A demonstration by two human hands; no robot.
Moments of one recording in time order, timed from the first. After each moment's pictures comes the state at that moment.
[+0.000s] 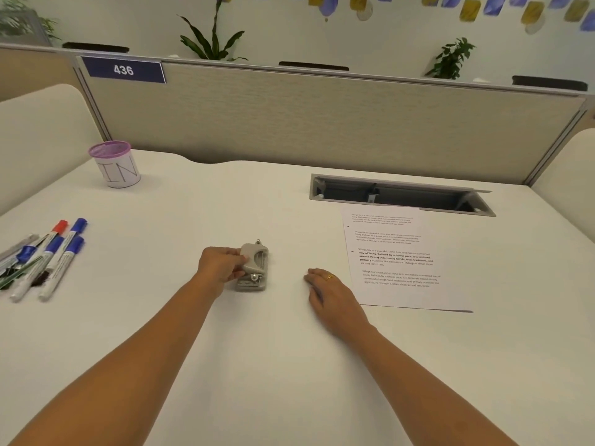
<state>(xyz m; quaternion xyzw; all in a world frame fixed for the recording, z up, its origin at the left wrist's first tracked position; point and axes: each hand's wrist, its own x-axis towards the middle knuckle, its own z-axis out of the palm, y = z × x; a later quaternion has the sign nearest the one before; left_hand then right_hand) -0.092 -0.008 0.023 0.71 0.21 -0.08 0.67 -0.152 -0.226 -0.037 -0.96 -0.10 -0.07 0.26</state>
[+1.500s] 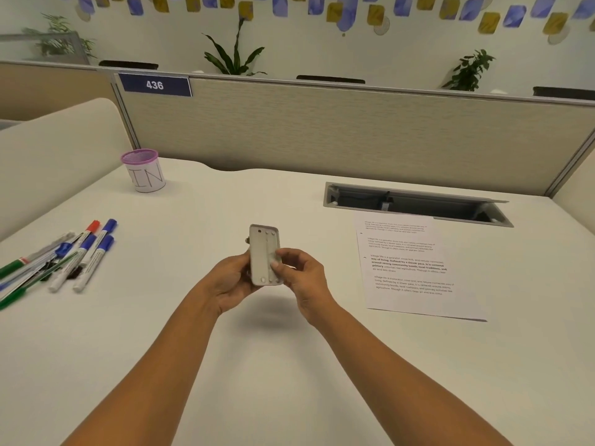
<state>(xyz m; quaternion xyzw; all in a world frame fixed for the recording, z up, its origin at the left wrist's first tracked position) -0.137 -0.003 0.045 0.52 0.10 -0.18 0.83 -0.148 -0.140 0.028 -0.60 0.03 0.04 0.80</state>
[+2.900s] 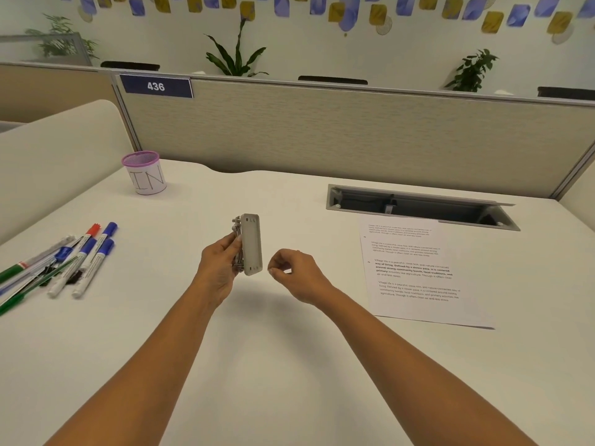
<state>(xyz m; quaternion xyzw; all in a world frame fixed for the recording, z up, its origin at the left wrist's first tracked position) -0.114 0.006 0.049 0.59 0.09 0.01 0.80 -0.122 -0.145 0.040 -0.88 -0.12 0.05 0.46</state>
